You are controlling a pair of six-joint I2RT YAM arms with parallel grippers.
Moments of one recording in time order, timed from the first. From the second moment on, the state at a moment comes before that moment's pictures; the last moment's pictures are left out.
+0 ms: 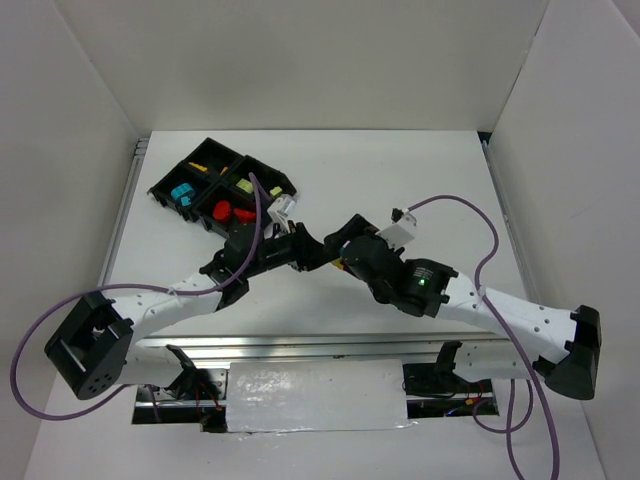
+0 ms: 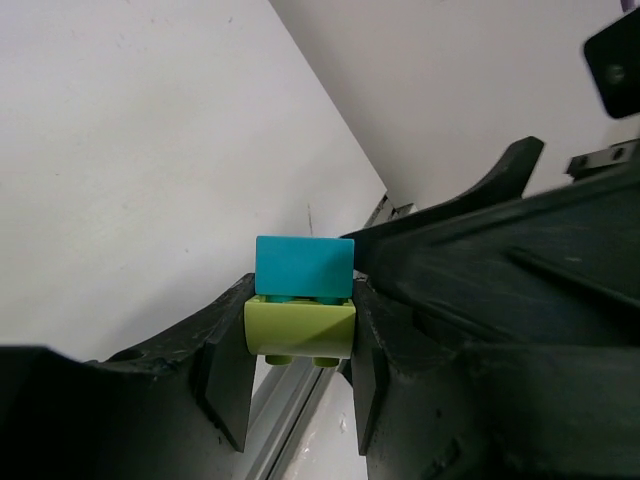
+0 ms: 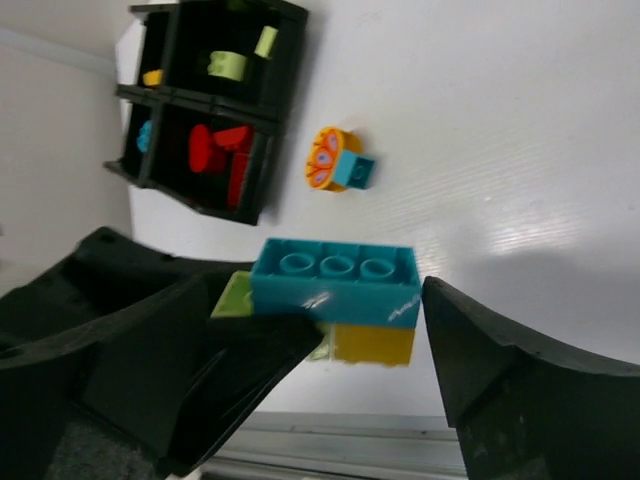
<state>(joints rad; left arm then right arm) -0.72 1.30 0.66 0.55 0.35 -0.79 1.07 1.11 0.99 -0.56 0.75 1.33</state>
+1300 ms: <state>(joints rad) -0.58 1.13 0.81 0.38 1.03 -0.72 0.58 0.84 0.67 0.16 -0.92 0.46</state>
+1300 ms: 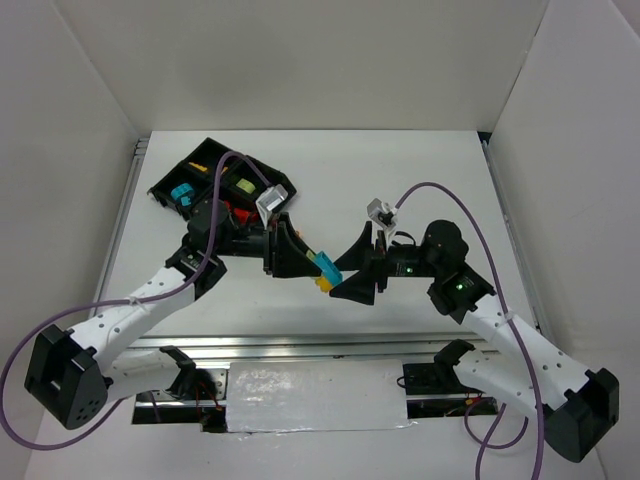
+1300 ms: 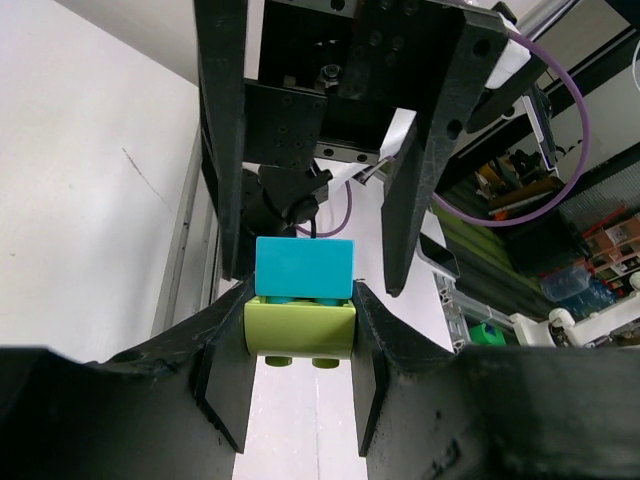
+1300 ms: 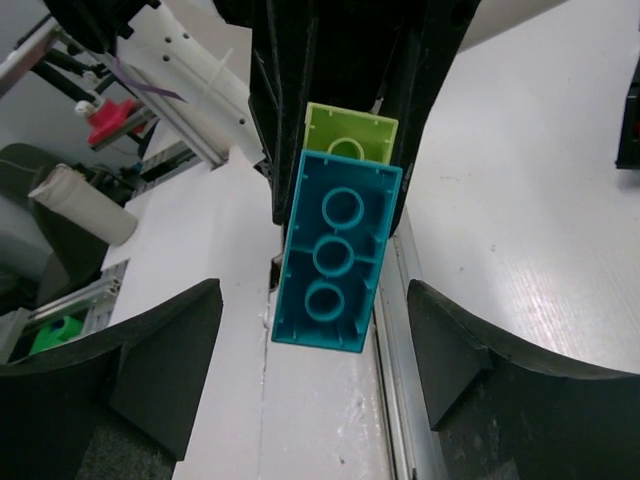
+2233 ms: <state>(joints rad) -0.61 1.18 0.83 0.33 1.03 -0.66 0.58 0.93 0.66 0.24 -1.00 0.54</state>
